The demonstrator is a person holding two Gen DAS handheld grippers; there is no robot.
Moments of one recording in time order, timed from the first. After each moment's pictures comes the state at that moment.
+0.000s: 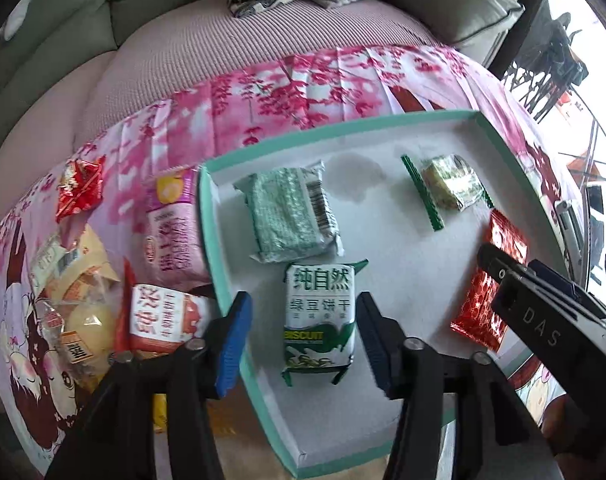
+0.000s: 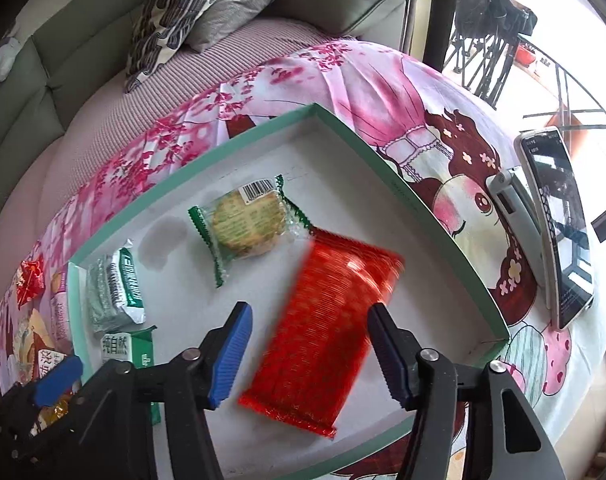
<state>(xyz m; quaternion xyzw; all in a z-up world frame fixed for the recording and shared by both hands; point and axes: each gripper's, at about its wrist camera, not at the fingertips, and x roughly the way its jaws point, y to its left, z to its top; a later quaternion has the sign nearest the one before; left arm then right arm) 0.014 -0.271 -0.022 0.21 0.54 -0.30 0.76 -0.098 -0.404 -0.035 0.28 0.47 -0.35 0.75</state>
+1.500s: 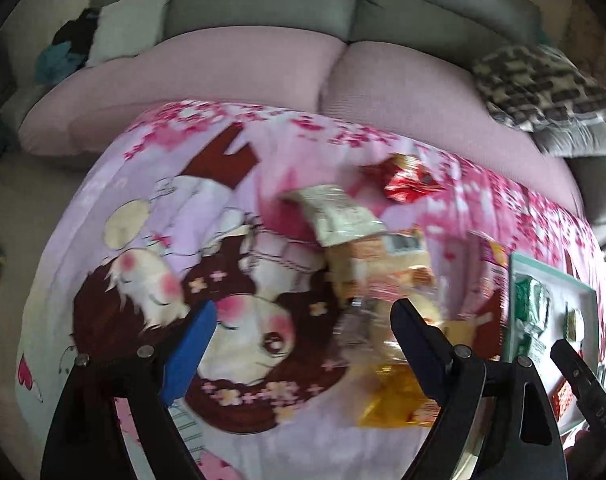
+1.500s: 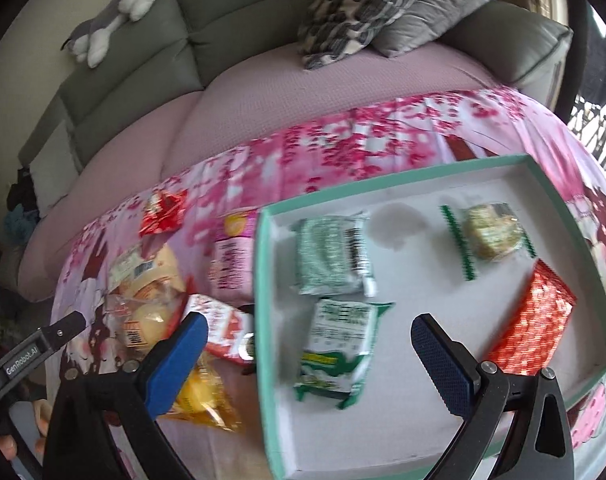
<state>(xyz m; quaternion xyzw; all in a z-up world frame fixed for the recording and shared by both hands) 0.101 -0.028 0.011 0.01 0.52 -0.06 0.85 -0.019 -0.284 -0.006 0.24 0.45 -0.15 0.85</state>
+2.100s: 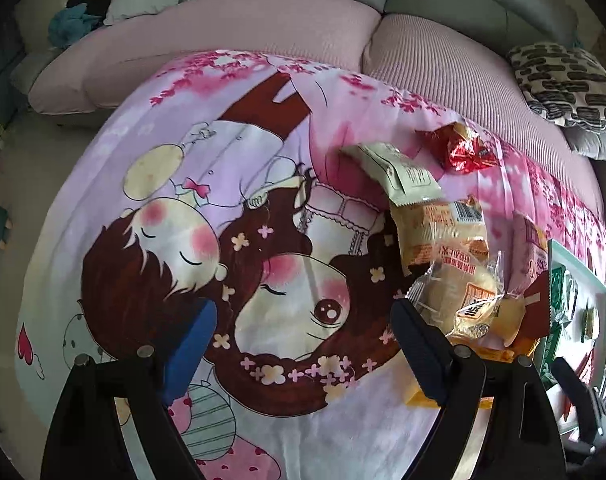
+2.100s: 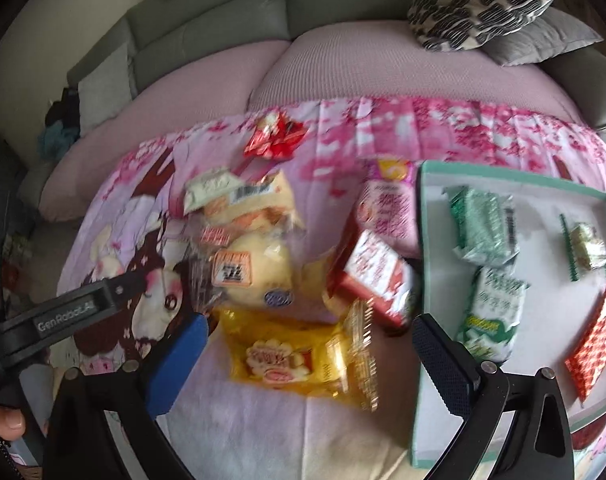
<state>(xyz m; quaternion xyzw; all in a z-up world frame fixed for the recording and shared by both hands) 0.104 0.004 -0.020 0.00 0.57 -0.04 0.82 0.012 -0.182 -0.020 0.17 0.50 -0.05 0.85</state>
